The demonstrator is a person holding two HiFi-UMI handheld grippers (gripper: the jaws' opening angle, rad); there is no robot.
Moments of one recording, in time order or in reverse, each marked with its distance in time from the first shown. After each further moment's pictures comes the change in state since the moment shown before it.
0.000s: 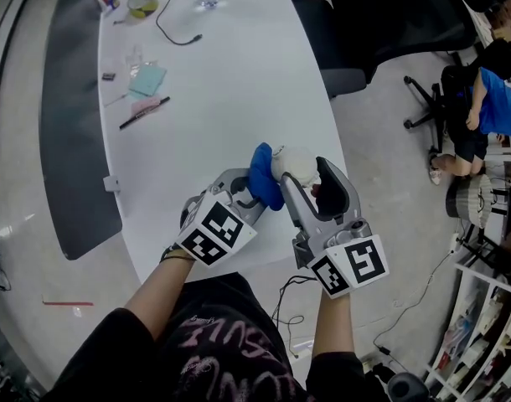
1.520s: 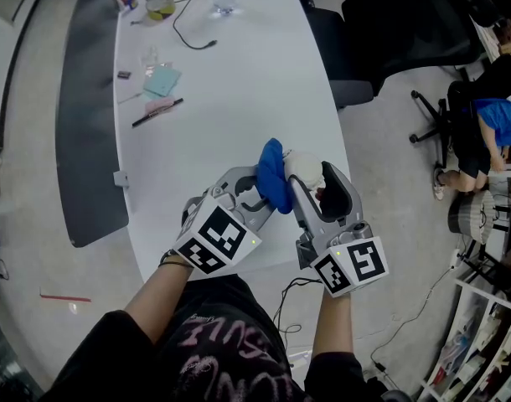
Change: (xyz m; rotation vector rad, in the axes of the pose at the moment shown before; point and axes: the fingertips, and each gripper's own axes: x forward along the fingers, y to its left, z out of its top) left arm -0.031 -0.005 0.043 0.048 -0.082 0.046; right arm 0.000 0.000 -0.002 0.001 -0.009 0.024
